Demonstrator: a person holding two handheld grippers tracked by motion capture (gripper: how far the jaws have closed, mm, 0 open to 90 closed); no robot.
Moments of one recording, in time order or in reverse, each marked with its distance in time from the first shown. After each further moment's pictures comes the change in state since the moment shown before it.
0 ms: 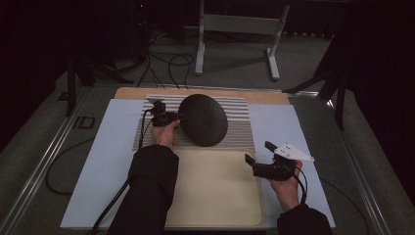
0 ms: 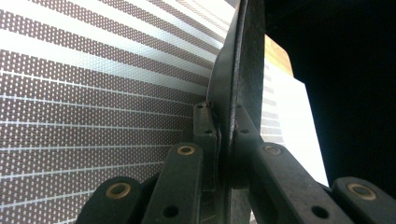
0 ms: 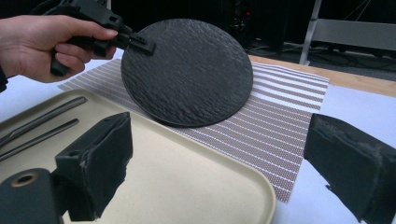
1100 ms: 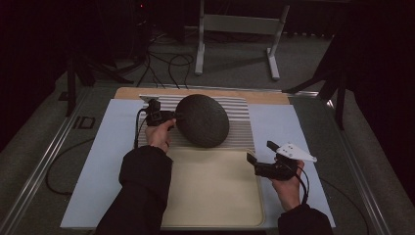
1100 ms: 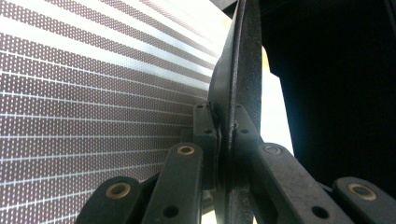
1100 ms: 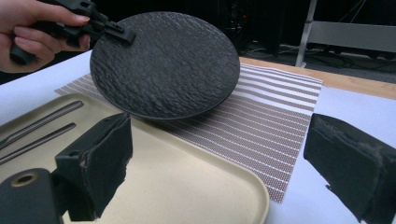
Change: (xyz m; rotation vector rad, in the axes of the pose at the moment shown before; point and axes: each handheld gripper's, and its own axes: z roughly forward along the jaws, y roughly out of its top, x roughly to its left) left arm -0.014 0.000 -0.034 0.030 -0.056 -0.018; right arm -0.003 0.001 -0.003 -0.012 -0.014 0.008
